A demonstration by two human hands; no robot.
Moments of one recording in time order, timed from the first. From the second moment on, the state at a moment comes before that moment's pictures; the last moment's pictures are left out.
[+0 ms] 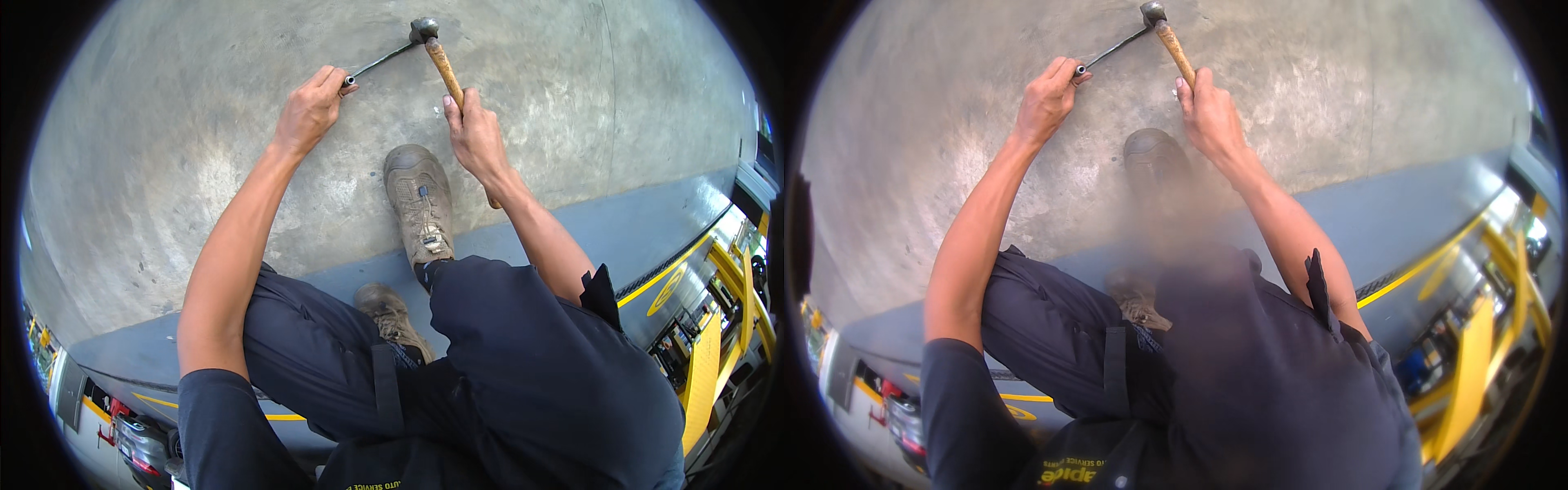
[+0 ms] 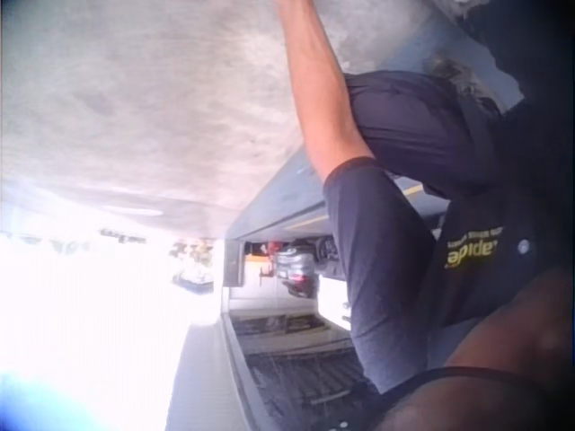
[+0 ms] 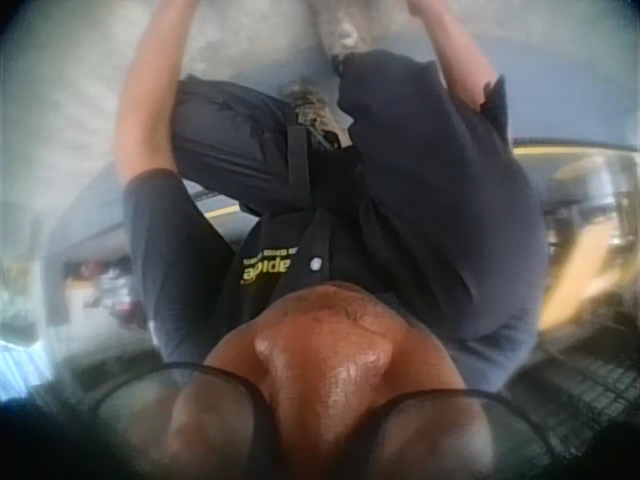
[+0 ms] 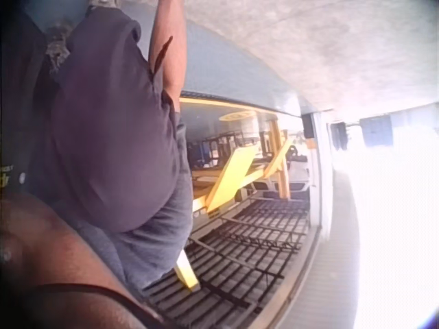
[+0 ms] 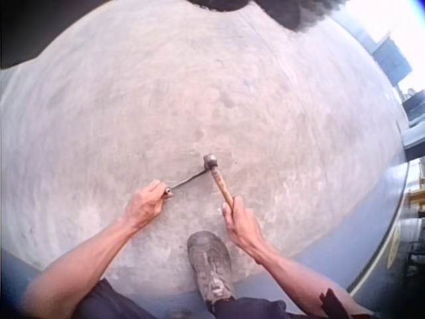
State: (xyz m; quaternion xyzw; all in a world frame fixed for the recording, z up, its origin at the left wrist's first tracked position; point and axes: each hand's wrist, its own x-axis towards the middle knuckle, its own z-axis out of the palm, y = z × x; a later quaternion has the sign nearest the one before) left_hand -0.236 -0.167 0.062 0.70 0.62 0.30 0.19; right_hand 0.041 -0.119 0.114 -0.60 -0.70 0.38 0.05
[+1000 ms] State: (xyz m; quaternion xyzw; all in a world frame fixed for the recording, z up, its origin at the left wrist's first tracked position) left_hand -0.243 -0.157 0.058 0.71 0.62 0.29 0.16; right_hand 0.044 -0.112 0.115 -0.59 -0.71 0.38 0.05
